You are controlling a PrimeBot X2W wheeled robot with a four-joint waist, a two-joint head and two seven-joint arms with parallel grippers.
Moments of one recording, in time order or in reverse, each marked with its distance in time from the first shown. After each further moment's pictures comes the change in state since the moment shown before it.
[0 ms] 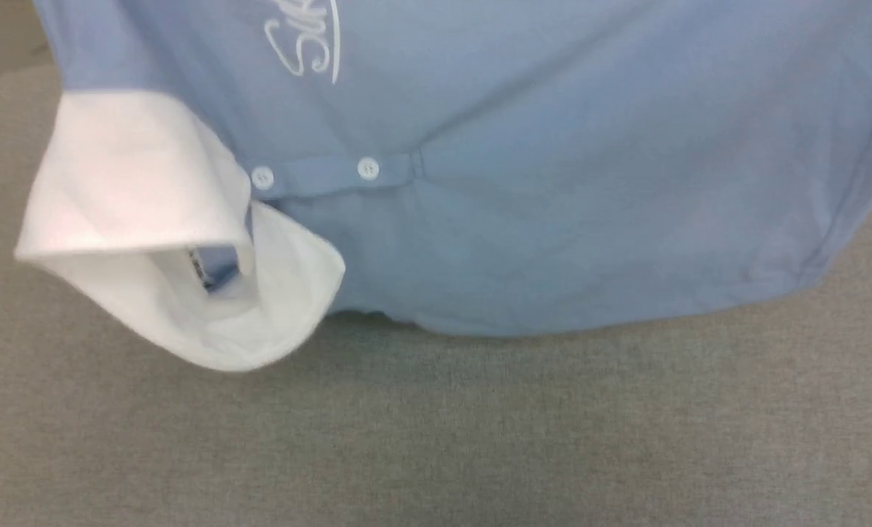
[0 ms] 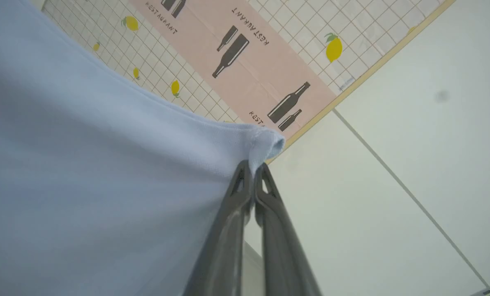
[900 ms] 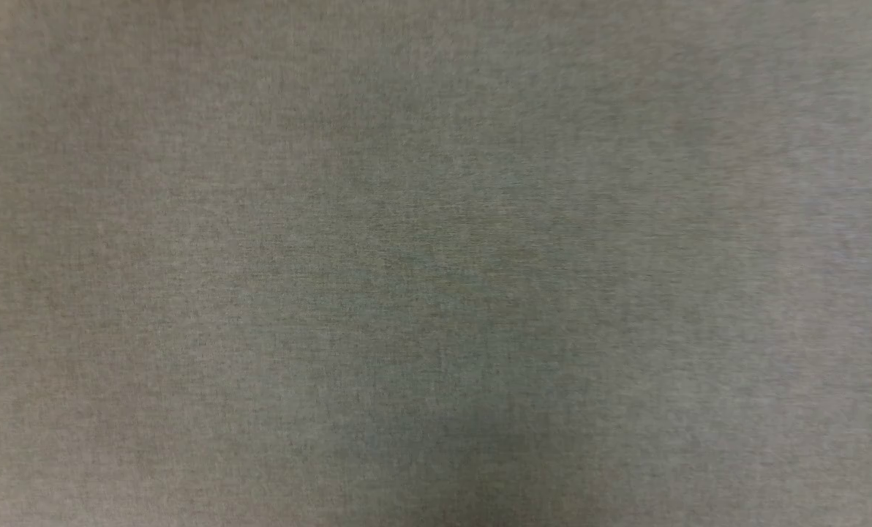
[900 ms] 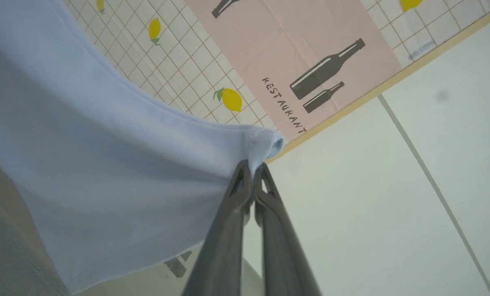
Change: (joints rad) left arm -0.604 -0.271 -0.091 0.526 0.372 -0.174 -0.231; right arm -0.771 0.239 0.498 0.701 -0.173 0.000 -0.367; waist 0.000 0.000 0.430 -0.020
